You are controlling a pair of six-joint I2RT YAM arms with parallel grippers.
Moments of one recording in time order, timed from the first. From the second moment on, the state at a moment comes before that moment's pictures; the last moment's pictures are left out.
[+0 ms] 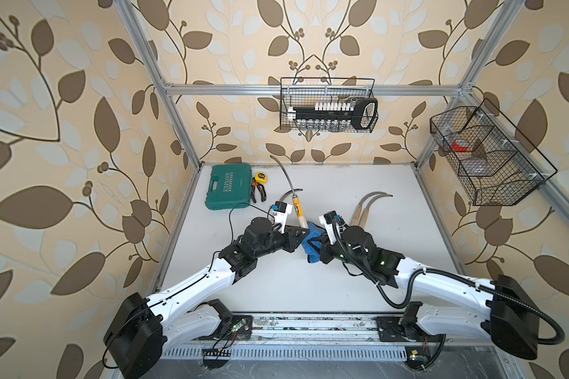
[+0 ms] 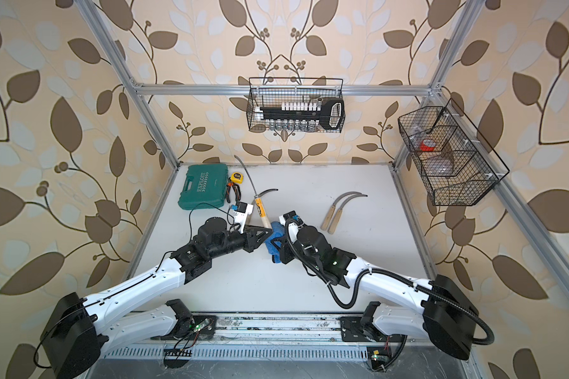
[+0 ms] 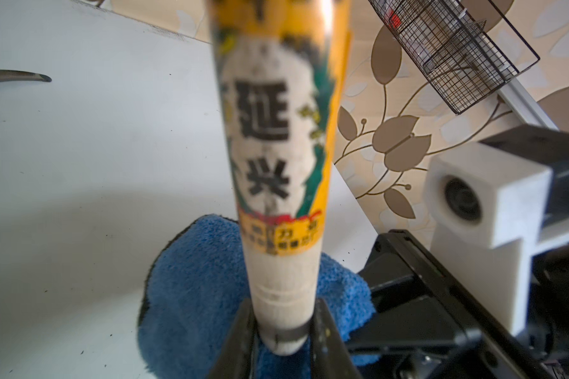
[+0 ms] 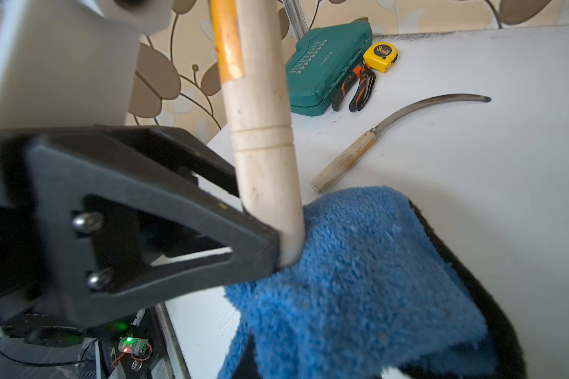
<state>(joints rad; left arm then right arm) -0.66 1.05 0.61 0.13 0.31 -0.61 0.90 1.17 0.65 0.13 0.00 0.46</state>
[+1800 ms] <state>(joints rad) -0.69 1.25 0.70 -0.03 0.42 -0.49 0.59 1.41 0.86 0.25 -0.37 0.53</state>
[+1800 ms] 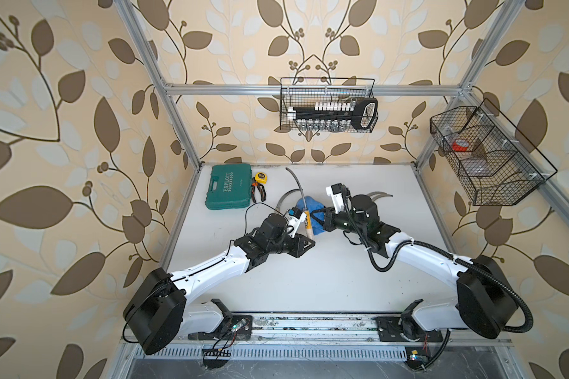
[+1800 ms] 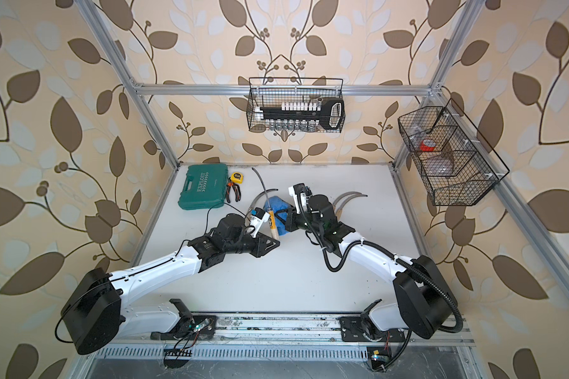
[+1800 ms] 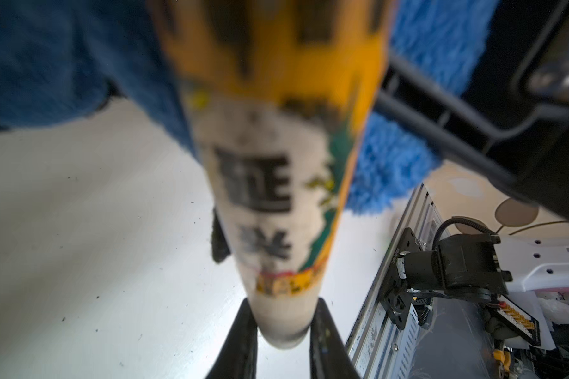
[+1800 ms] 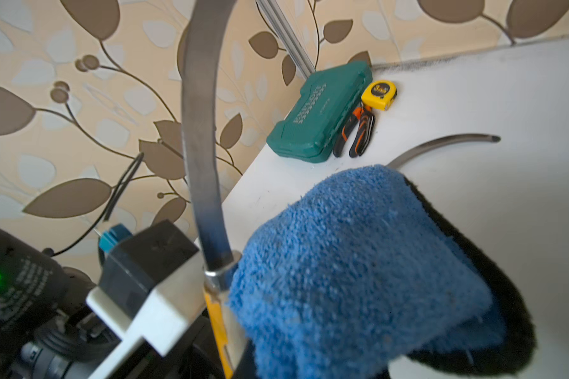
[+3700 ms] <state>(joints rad) -0.77 1.31 0.73 -0.12 0.40 -0.44 0.55 1.36 0.77 0.23 -0.24 0.53</state>
